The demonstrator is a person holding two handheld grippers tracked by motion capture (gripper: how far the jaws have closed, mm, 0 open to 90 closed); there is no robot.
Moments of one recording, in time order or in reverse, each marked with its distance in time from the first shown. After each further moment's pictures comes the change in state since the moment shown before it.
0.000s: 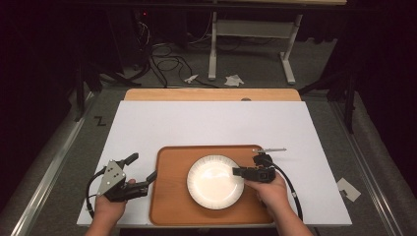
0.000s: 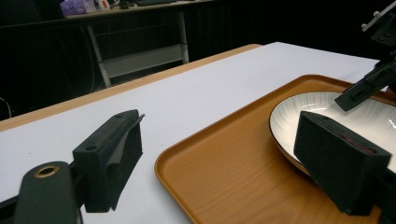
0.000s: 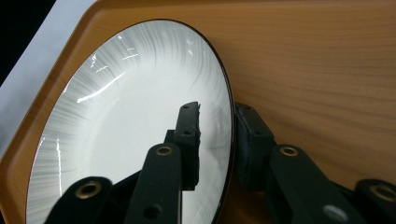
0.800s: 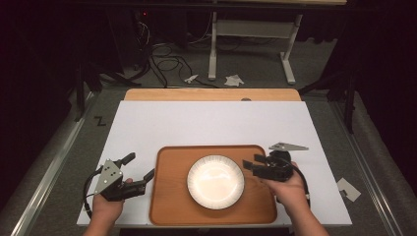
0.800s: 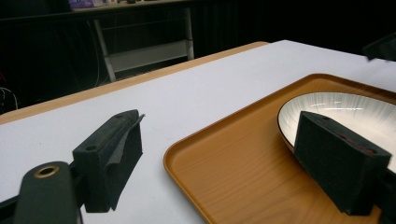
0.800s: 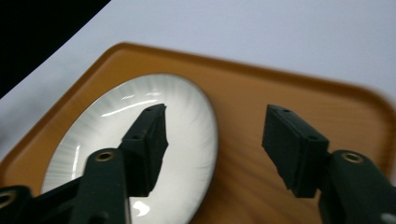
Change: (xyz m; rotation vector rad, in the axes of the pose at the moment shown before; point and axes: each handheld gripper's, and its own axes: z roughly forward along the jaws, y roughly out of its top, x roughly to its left) left arm 0.006 -0.001 -0.003 0.016 0.021 -0.023; right arm 0.000 0.008 -0.061 -0.211 -0.055 -0.192
